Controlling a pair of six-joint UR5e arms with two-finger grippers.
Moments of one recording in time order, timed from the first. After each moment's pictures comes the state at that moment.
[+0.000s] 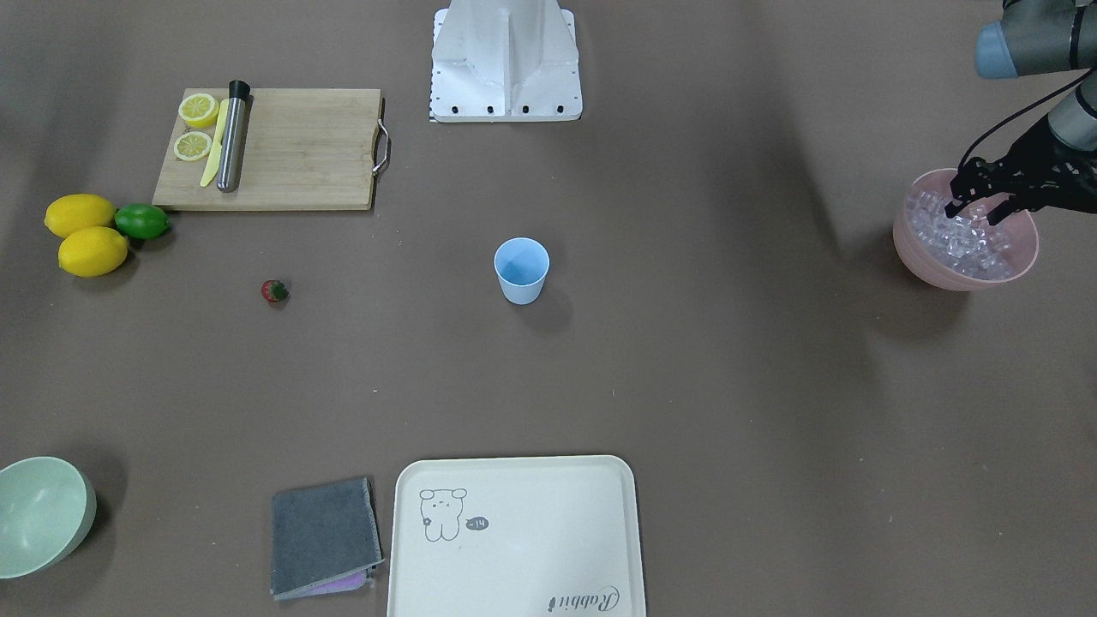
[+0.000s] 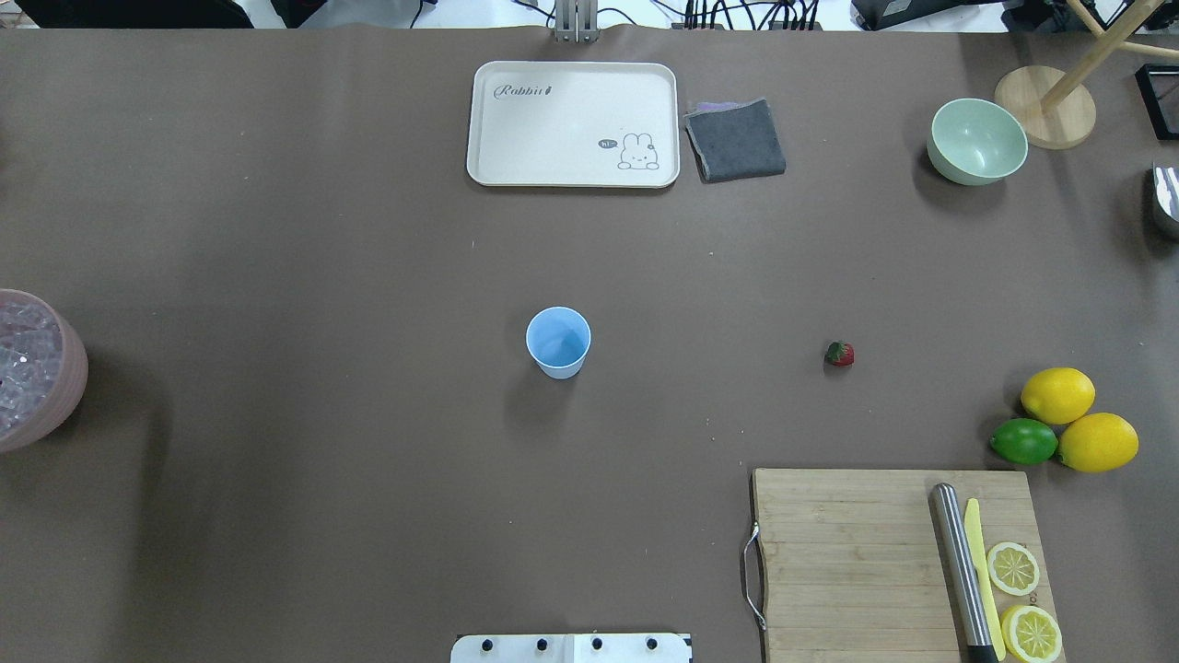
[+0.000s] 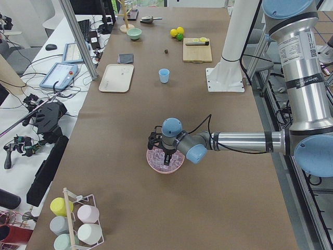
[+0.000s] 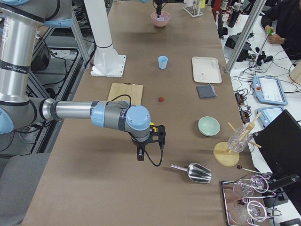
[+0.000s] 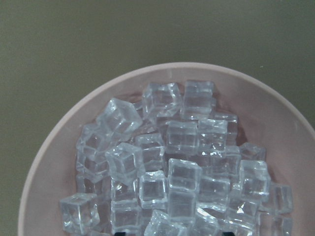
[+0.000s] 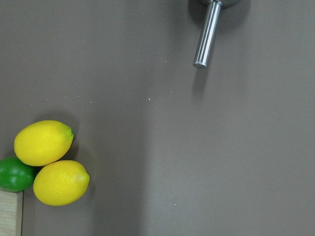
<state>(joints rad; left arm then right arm) -1.10 -1.30 -1.71 -2.26 -2.29 -0.53 1.66 -1.86 1.91 -1.72 2.42 -0.19</state>
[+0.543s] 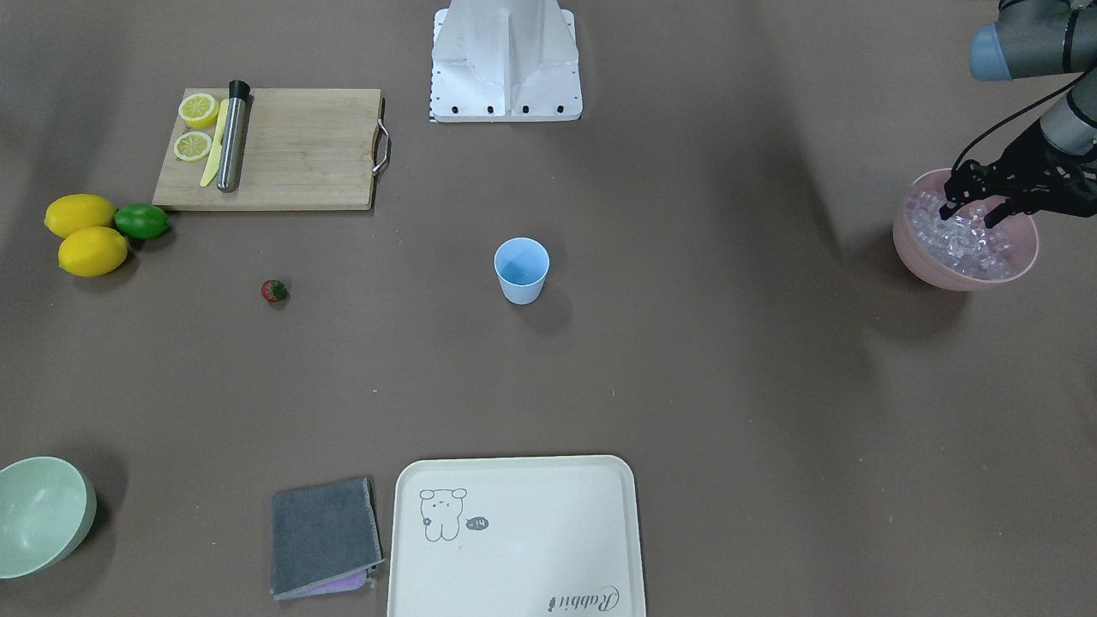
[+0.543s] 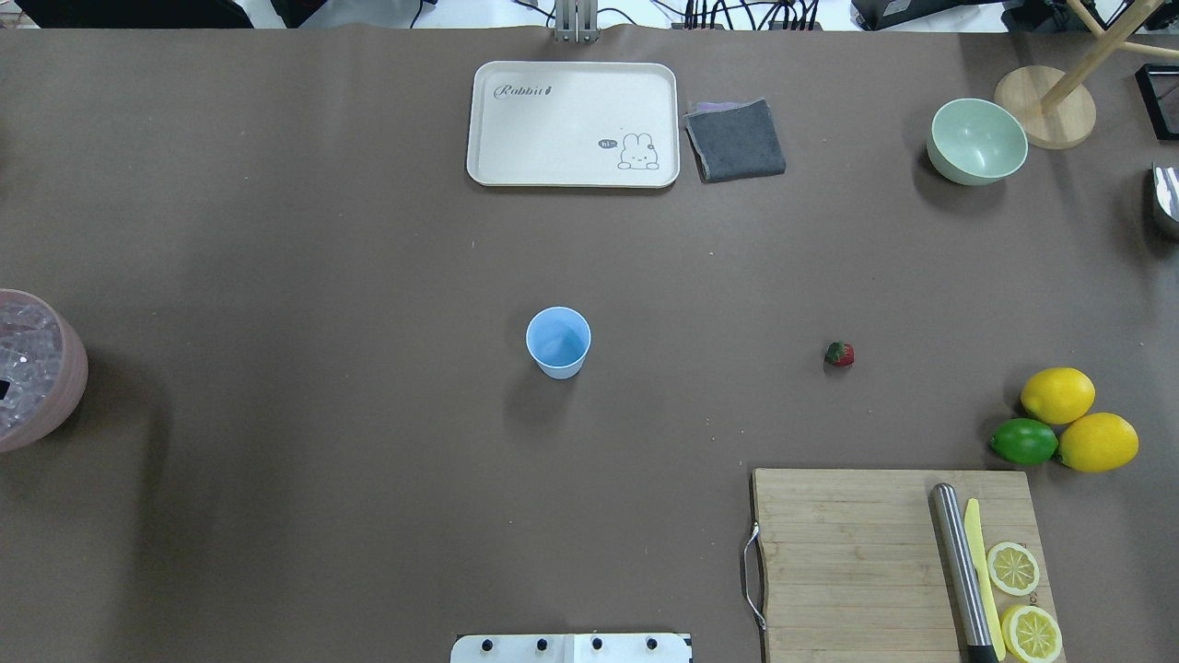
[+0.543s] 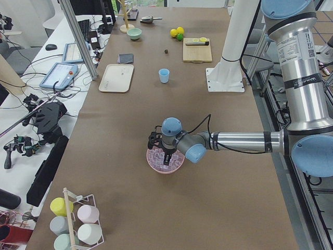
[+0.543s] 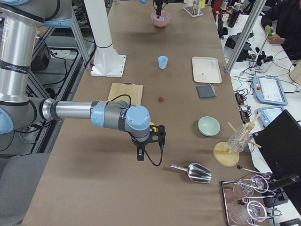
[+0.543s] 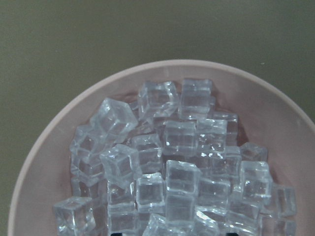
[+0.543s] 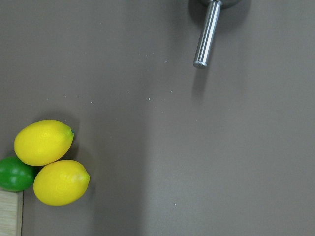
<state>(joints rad) -1.08 -1.30 -1.71 -2.26 -2.27 -0.54 1.66 -1.86 1.91 -1.72 2.42 -0.19</state>
